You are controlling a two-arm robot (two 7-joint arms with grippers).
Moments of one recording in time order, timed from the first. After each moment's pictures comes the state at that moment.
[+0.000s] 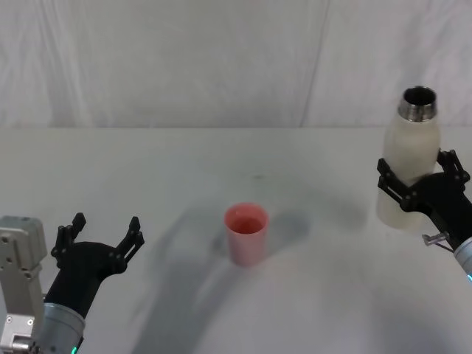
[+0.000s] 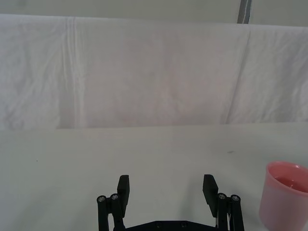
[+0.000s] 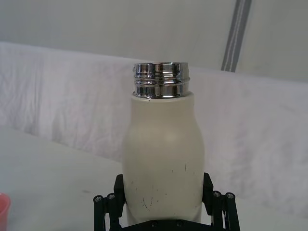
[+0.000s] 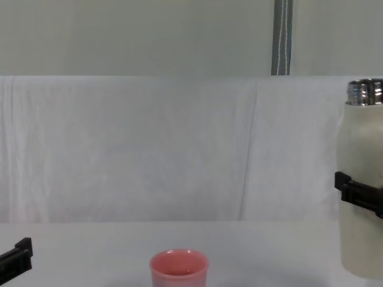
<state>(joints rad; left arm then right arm) 0.27 0.24 0.04 -1.85 -0.25 -0.02 -0.02 0.08 0.24 -0.14 -1.59 0.13 -0.16 0.23</state>
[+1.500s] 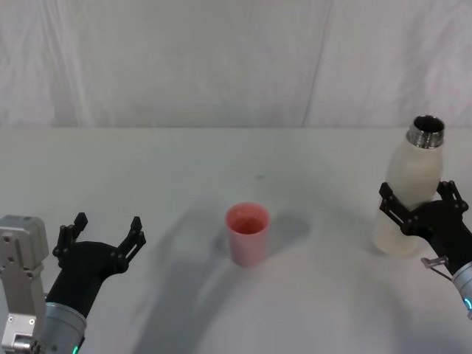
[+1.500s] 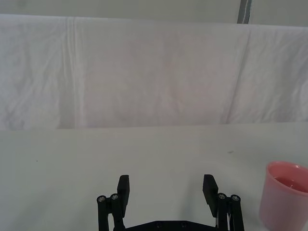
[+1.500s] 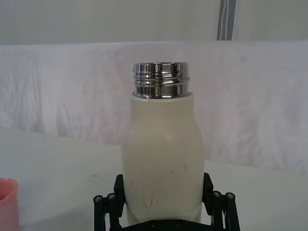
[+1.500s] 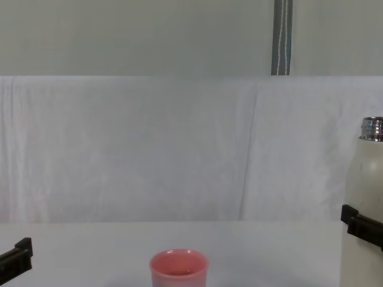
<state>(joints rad) 0.27 0.24 0.04 -1.85 -0.25 -0.02 -0.02 0.04 0.21 -0.12 -1.52 0.22 -0.18 0.25</state>
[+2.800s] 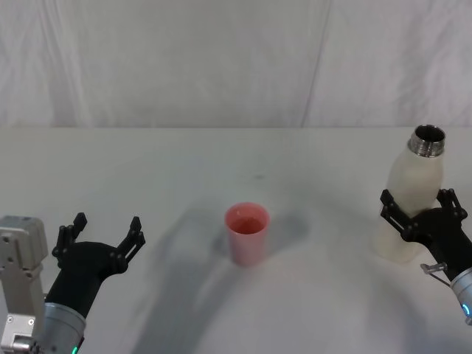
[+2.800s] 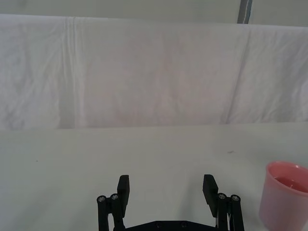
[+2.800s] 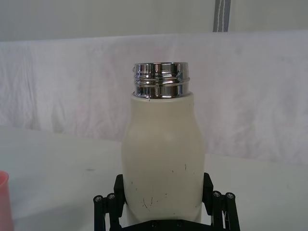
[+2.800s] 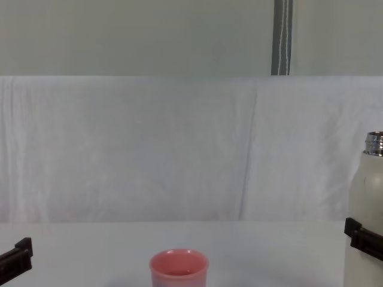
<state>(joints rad) 0.27 0.24 0.04 -1.85 -0.25 -0.02 -0.02 0.05 0.20 -0.12 -1.46 0.23 -0.23 0.26</state>
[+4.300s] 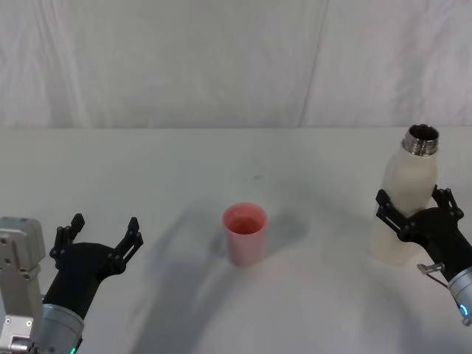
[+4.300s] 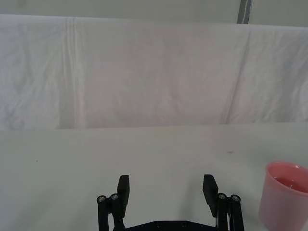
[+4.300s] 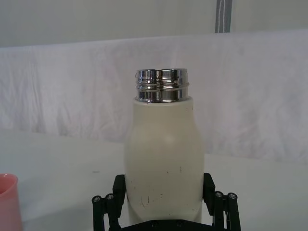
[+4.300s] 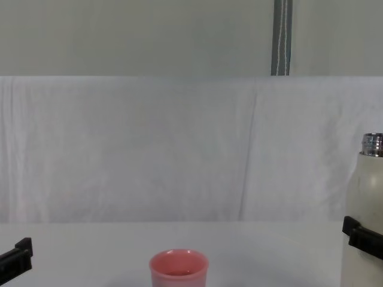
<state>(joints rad) 0.27 0.24 0.04 -1.85 -0.25 -0.02 -0.02 0.04 0.20 -0.12 -1.47 0.25 -0.22 0.28</state>
